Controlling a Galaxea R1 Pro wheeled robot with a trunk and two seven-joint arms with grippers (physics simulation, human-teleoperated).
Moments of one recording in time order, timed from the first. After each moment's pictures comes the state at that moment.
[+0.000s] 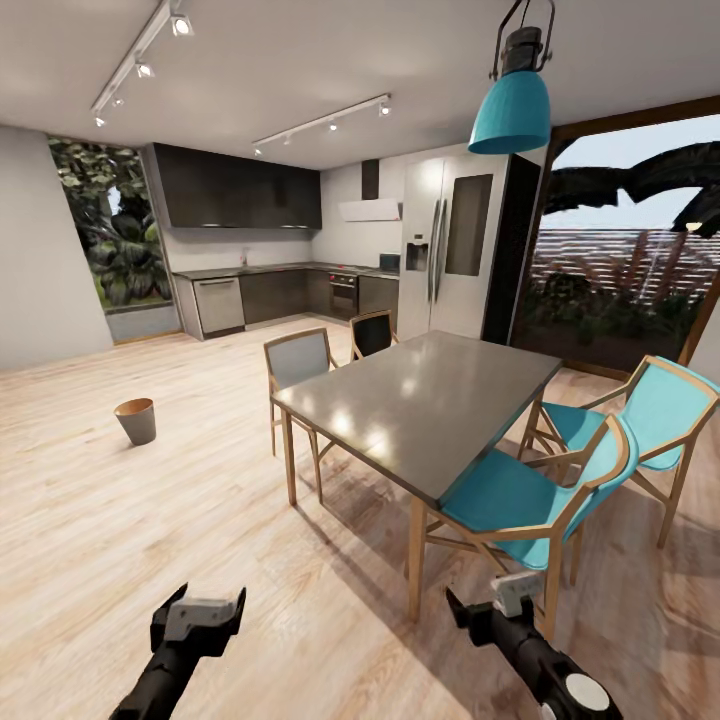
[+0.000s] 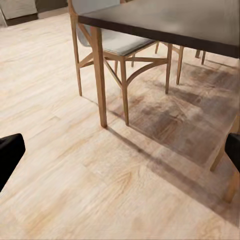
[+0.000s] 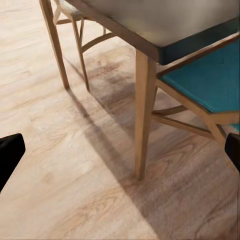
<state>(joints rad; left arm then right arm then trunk) 0.11 0.04 -0.01 -1.53 -0.01 0.06 -0.01 0.00 -0.04 0.04 -1.48 0.01 0.28 0.18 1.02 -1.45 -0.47</state>
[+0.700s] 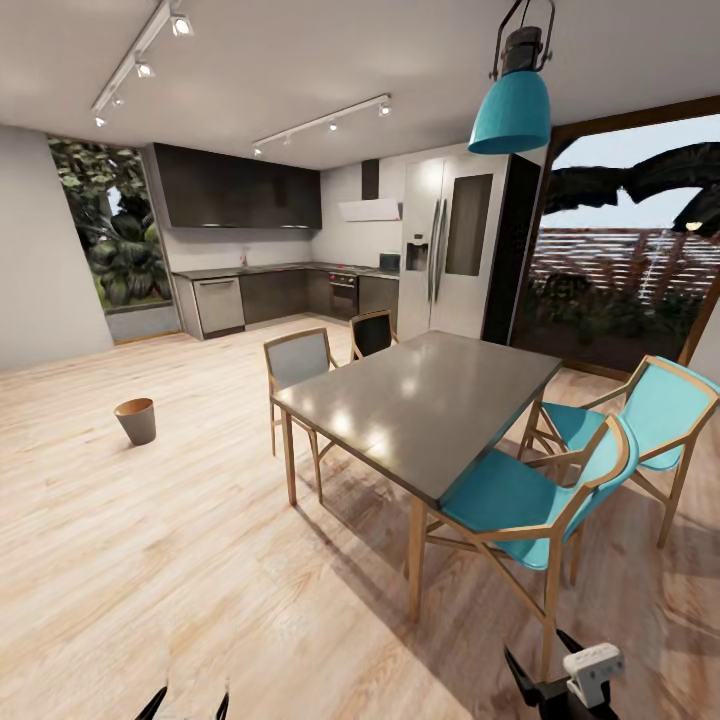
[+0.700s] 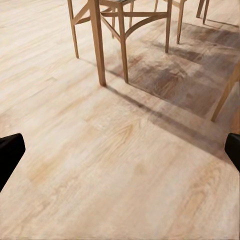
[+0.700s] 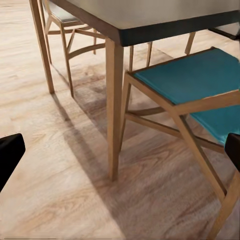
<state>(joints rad) 0.22 0.07 0.00 -1.17 -0.01 -0.30 -0.03 0.15 -0.13 -0.17 -1.27 0.00 -0.20 0.38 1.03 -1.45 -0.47</state>
